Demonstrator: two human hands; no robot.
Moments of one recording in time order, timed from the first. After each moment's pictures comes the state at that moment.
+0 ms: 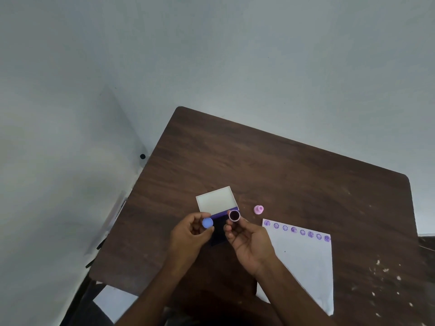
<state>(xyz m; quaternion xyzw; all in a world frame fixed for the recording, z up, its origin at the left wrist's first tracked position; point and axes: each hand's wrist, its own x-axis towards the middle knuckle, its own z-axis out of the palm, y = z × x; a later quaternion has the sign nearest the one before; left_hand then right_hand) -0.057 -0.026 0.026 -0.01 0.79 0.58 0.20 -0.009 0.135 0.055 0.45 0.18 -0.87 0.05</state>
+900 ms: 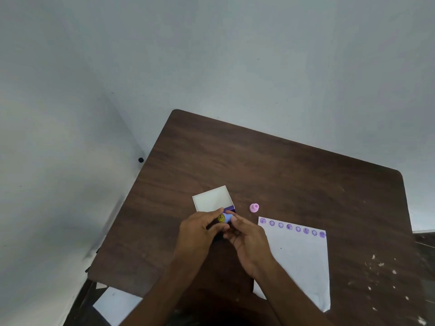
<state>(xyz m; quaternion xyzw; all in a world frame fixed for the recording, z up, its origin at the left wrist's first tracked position) -0.058 0.007 0.056 0.13 0.89 0.39 0.18 0.003 0.137 0.054 0.39 0.37 -0.84 0.03</state>
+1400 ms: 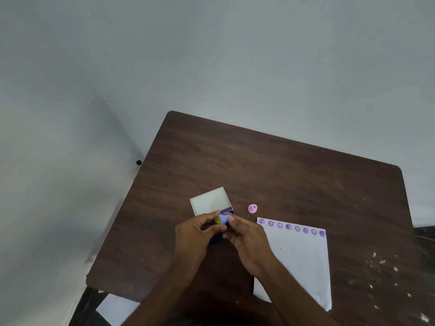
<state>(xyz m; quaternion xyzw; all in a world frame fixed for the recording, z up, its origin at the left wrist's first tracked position) -0.054 0.011 0.055 0.03 0.85 0.49 0.20 -0.001 0.147 0.050 0.39 0.40 -0.83 0.06</state>
